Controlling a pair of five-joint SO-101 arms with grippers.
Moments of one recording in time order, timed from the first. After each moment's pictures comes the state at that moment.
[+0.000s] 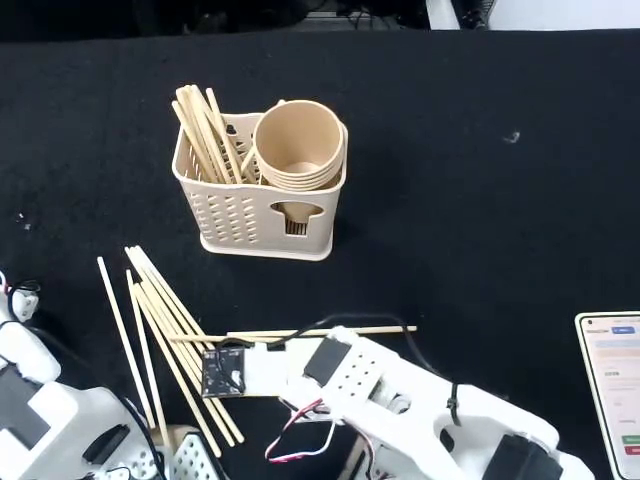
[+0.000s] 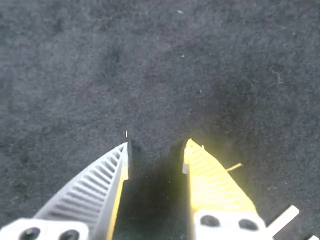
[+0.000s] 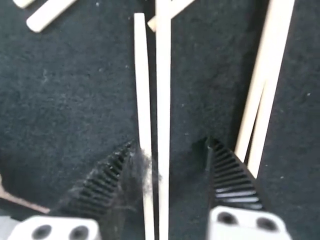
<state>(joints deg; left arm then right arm) -57.7 -5.9 43.4 42.2 19.1 -55.1 -34.2 73.2 54.1 38.2</state>
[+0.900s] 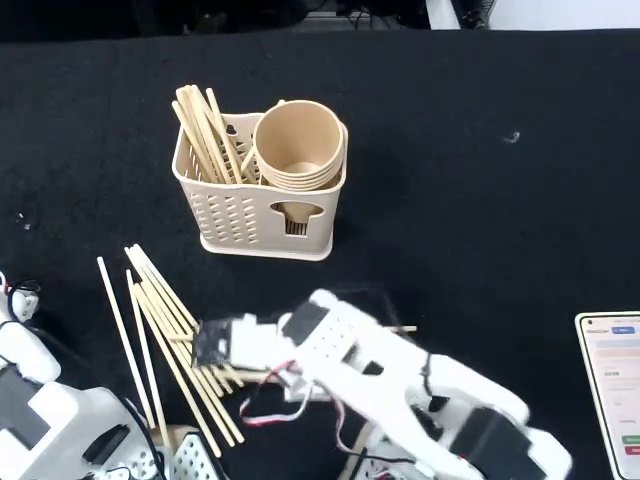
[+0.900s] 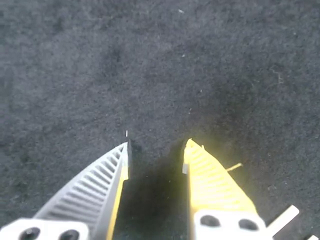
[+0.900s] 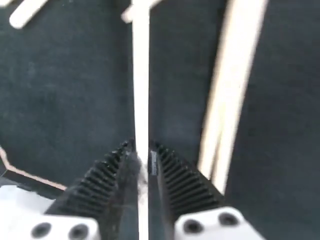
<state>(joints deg) -57.7 -5.9 43.4 42.2 19.3 -49.0 -24.5 55.4 67.5 40.1</state>
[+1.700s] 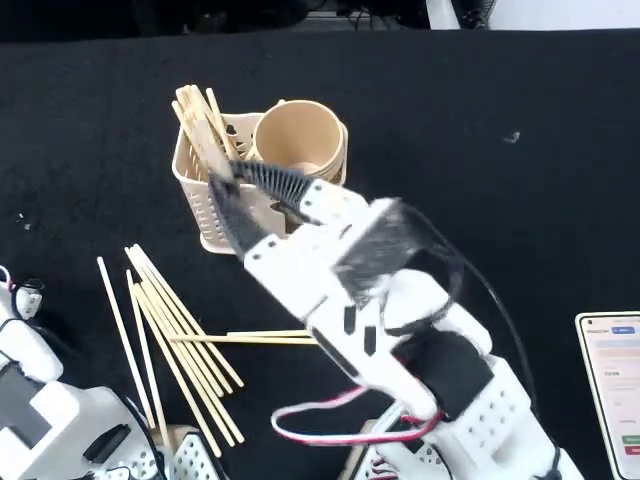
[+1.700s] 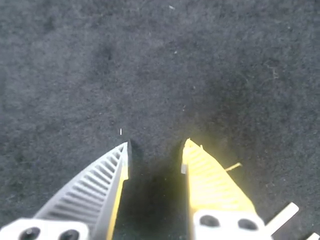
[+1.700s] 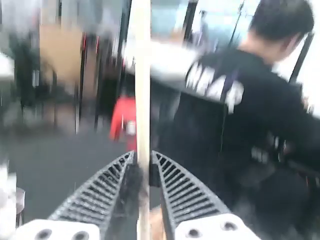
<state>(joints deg) -56.0 -5.9 43.3 42.4 19.3 -43.4 -58.1 35.6 25.1 8.7</state>
